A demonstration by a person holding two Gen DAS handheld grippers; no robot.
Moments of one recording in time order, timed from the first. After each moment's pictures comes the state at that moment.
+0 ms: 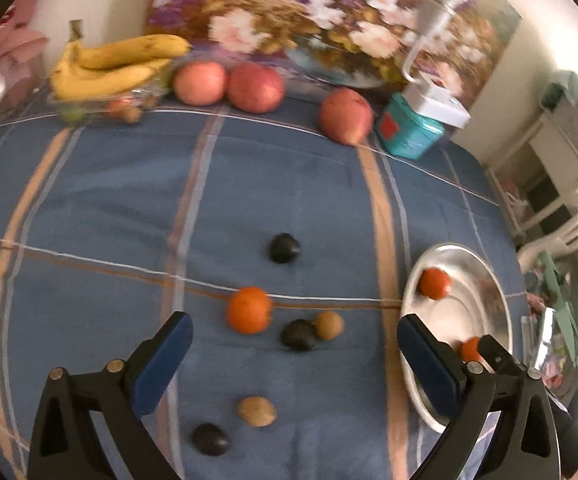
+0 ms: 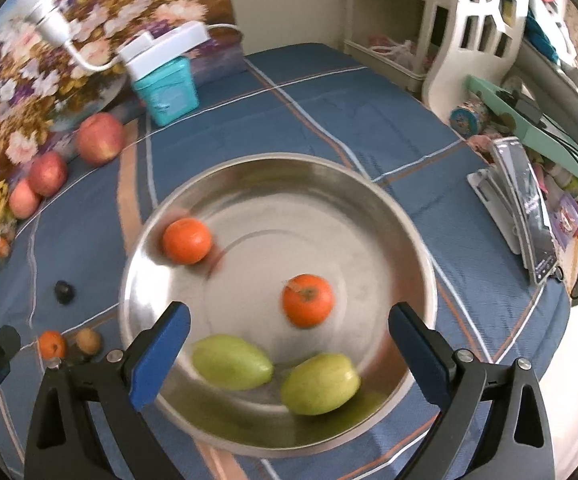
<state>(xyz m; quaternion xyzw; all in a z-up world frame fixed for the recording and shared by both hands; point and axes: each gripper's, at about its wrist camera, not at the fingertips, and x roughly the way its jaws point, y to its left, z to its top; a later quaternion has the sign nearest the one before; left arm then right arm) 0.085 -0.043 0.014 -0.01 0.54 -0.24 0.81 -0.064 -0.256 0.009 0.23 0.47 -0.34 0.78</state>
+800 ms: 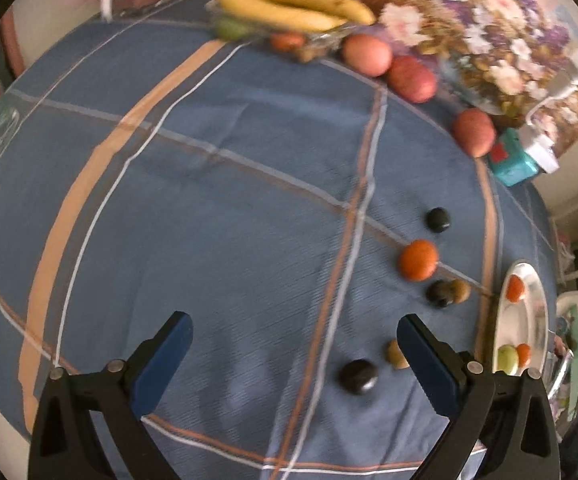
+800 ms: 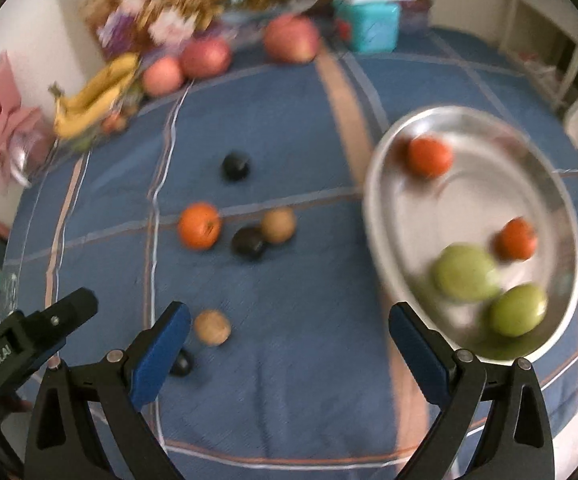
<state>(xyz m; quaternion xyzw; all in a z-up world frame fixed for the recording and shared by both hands) 0.075 0.084 -0.023 -0.09 0.60 -0.11 0.79 -0.007 -0.108 -0.020 0.20 0.55 -0.14 0.80</state>
